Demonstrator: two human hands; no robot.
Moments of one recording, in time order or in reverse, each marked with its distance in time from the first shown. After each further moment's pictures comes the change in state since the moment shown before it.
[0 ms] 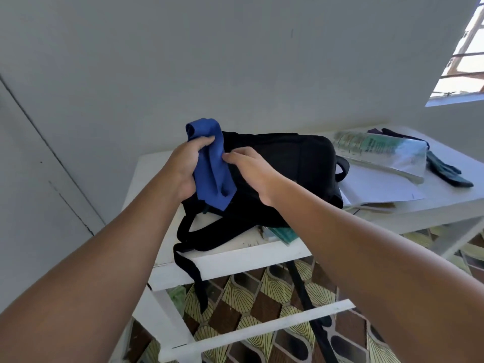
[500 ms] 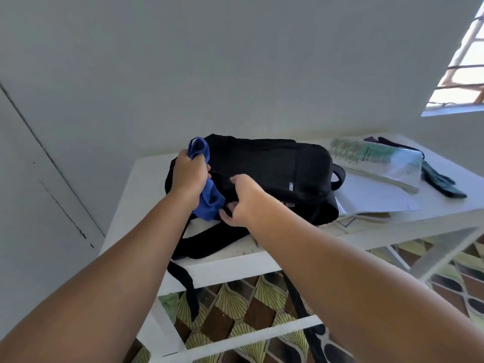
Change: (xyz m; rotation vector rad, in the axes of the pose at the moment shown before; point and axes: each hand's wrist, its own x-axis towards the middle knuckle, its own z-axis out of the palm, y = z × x) left_hand 0.019 -0.024 0.013 0.244 0.354 0.181; right_hand -0.004 0.007 0.027 0.665 0.162 0.647
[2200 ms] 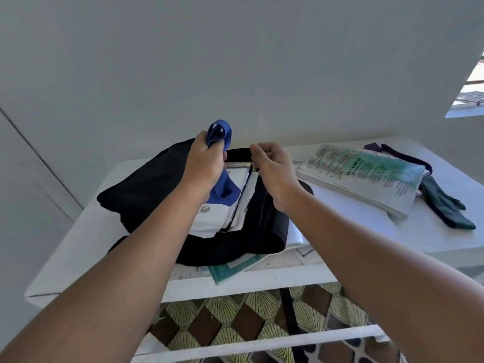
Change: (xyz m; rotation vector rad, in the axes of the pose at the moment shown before) left_hand -0.016 0.050 0.170 0.017 -0.056 0.122; right_hand 0.059 -0.150 -0.153 -0.417 -0.134 -0.839
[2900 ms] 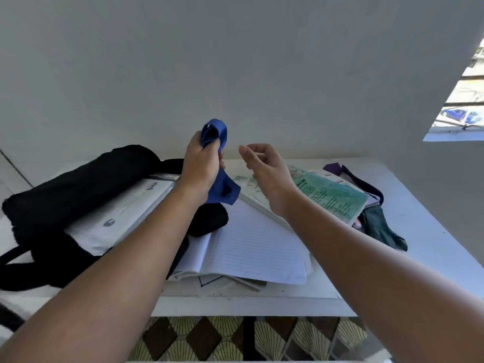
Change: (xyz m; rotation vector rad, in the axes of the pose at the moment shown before) left_hand 0.007 0.017 0.216 -0.063 0.151 0.041; right_hand 0.083 -0.005 -0.198 0.030 -0.222 -0.008
